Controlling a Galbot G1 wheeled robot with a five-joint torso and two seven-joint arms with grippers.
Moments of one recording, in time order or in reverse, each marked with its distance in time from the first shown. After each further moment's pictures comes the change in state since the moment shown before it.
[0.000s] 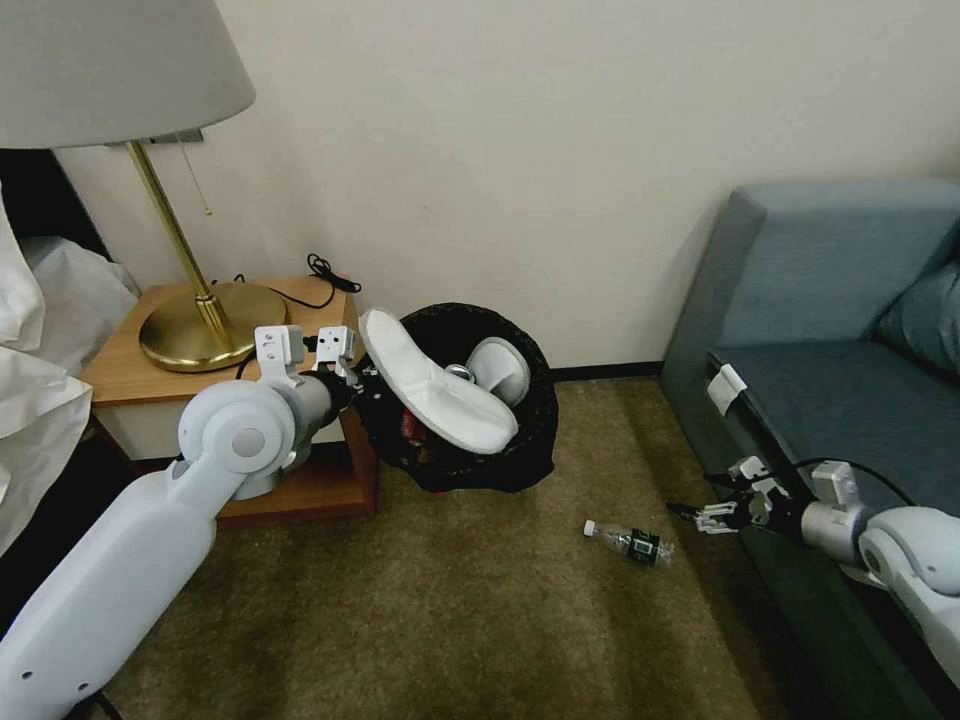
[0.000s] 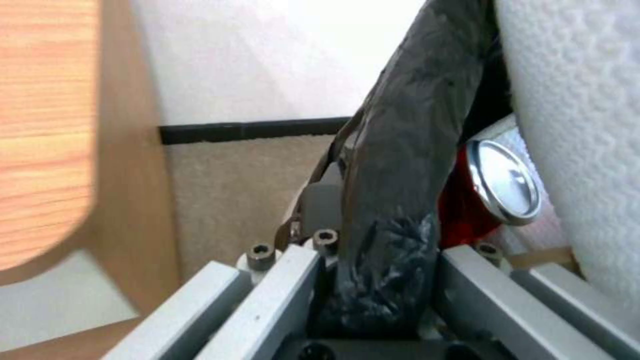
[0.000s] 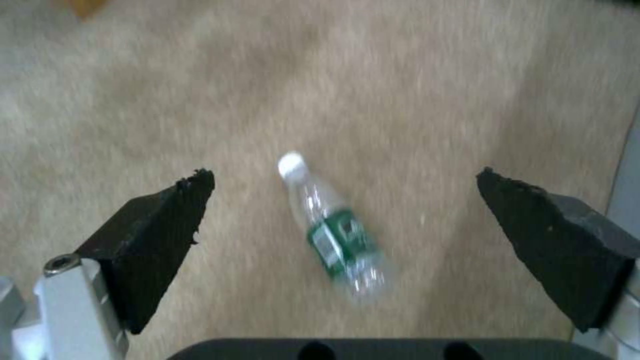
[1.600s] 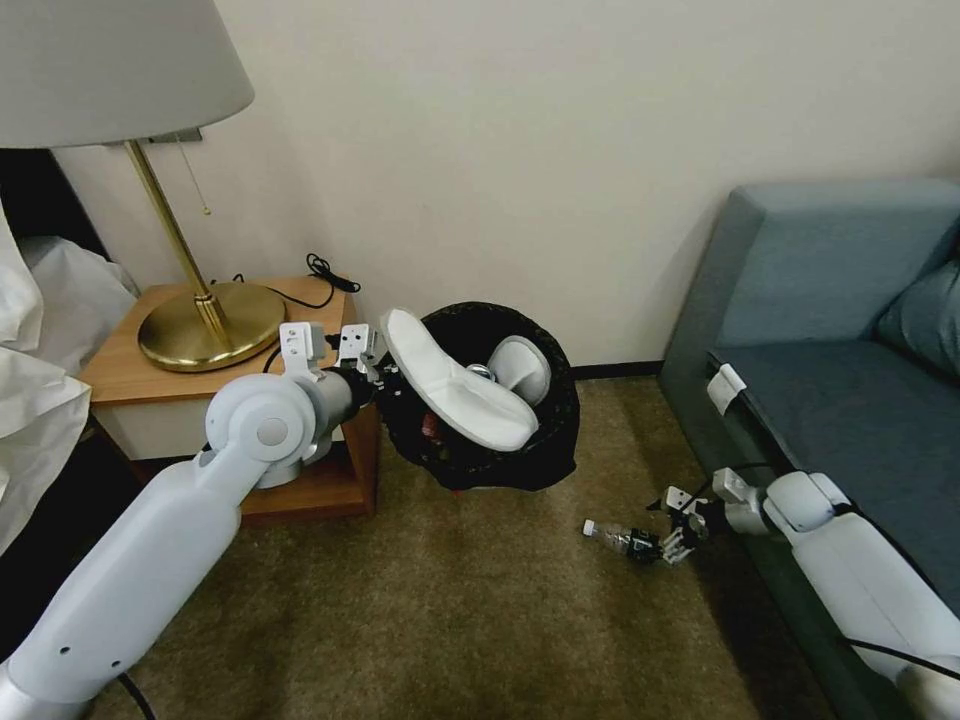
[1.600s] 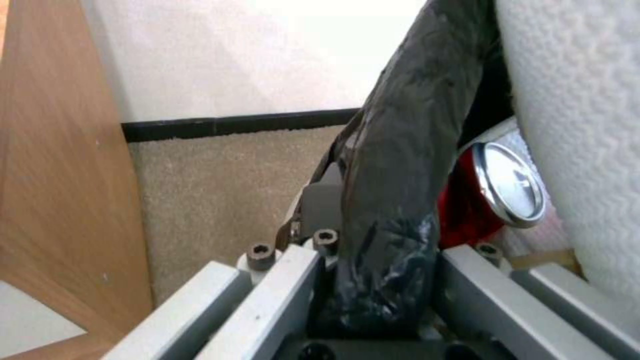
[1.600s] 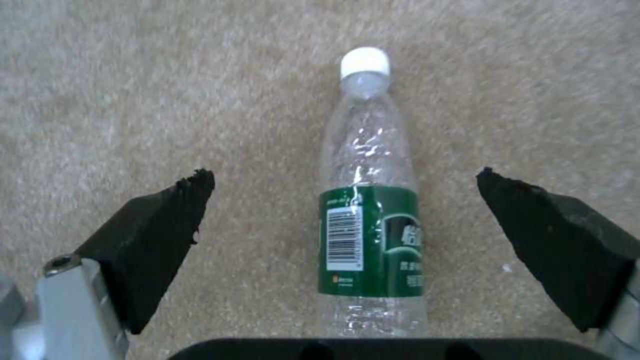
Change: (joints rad) left arm -0.027 -0.020 0.031 0.031 0.002 0.000 0.035; right arm 0.533 0.295 -0.299 -0.614 -0.731 0.410 -0.452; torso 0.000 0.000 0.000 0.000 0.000
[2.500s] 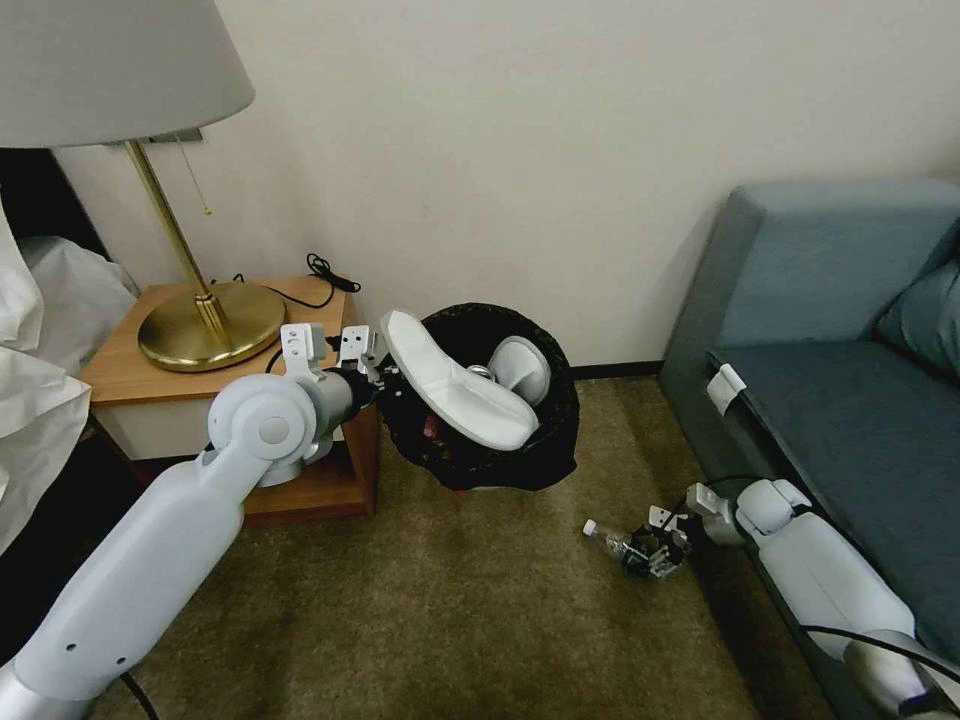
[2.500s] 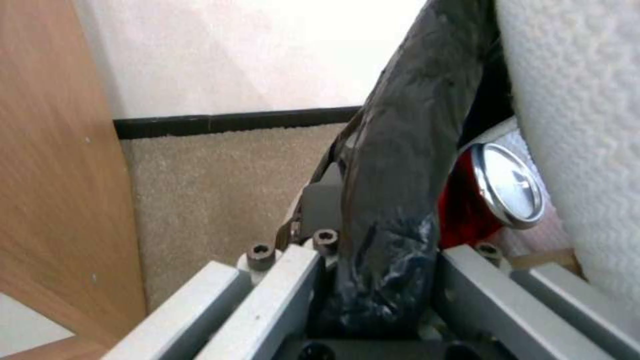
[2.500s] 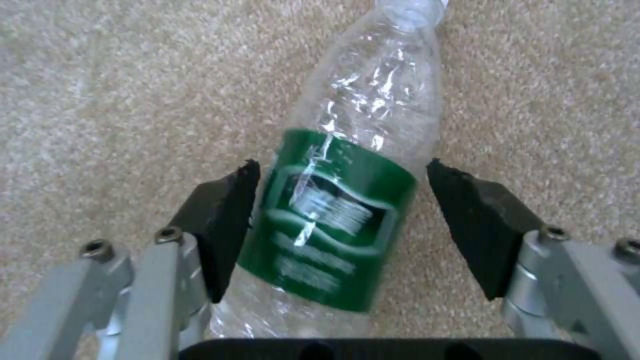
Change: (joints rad) left arm 0.004 -0.008 -0.007 0.012 0.004 0.000 0.019; right arm 0.046 0.082 -0.023 -0.170 -0.113 0.052 0.040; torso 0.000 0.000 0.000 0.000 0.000
